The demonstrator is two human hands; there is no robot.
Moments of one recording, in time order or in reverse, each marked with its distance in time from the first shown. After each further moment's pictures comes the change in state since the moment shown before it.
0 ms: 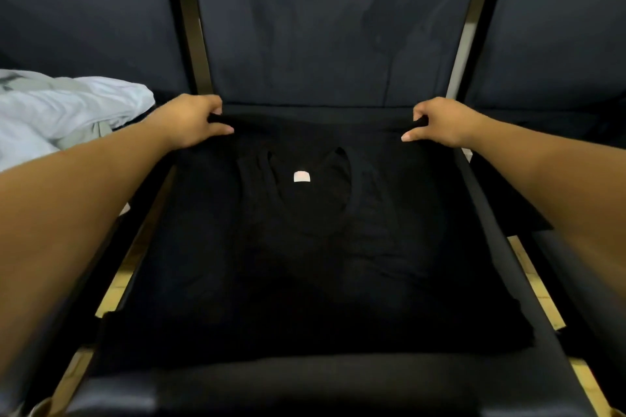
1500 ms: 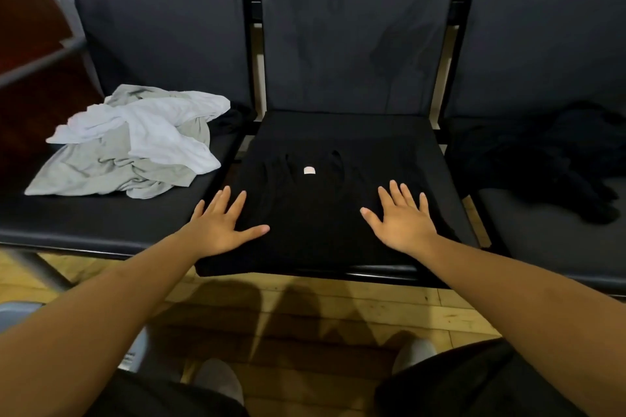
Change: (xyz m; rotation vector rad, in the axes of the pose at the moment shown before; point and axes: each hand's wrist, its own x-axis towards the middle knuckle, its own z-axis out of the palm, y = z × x) left_hand -0.290 0.010 0.047 0.053 -0.326 -0.155; right_hand -0.236 -0.093 0.115 -0.105 -0.037 0.057
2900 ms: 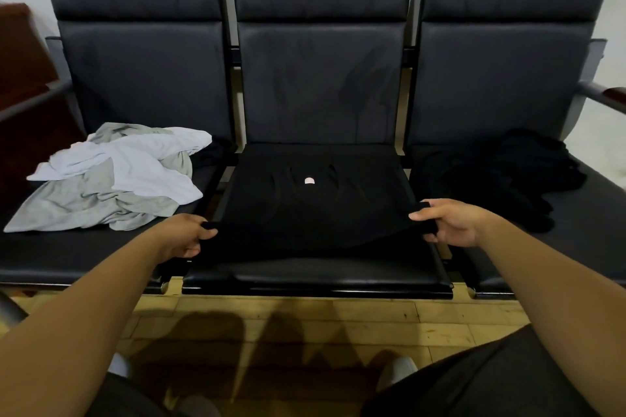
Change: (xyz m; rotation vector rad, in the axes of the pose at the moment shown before) left_hand -0.008 -0.004 -0.052 -1.015 -0.061 -0.304; right_hand -0.034 0.120 -0.089 1.358 -0.351 0.170
